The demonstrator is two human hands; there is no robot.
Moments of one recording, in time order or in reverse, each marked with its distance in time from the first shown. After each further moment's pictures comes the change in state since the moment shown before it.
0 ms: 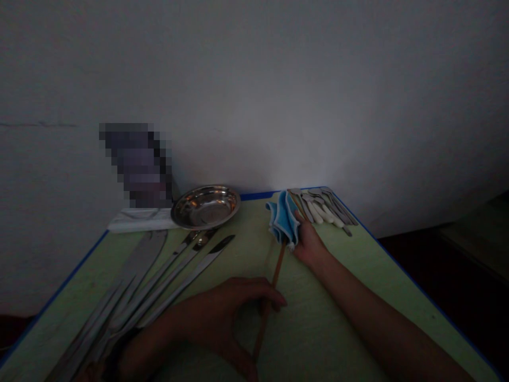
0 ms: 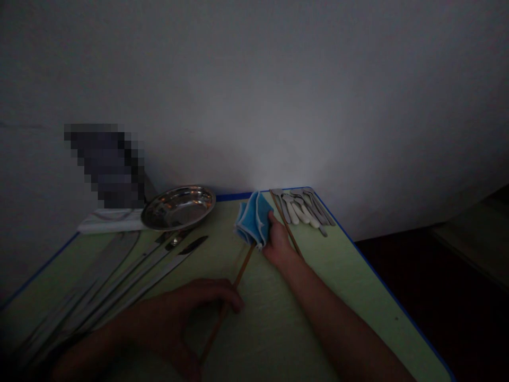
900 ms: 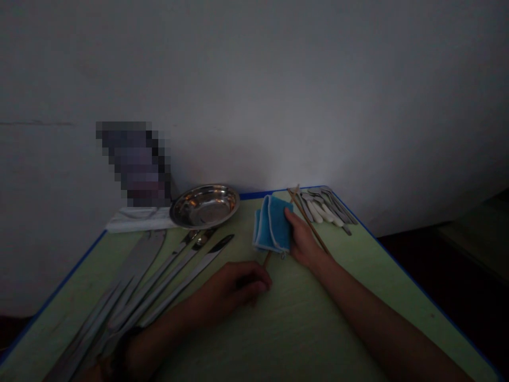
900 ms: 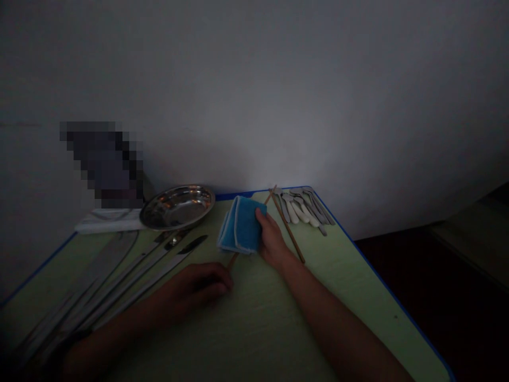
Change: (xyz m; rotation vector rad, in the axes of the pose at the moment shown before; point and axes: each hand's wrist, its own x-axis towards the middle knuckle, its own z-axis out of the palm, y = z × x) left_hand 0.012 -0.016 0.005 -0.245 0.233 -0.203; right_hand -0.007 0.010 0.004 -0.148 -0.038 -0.144
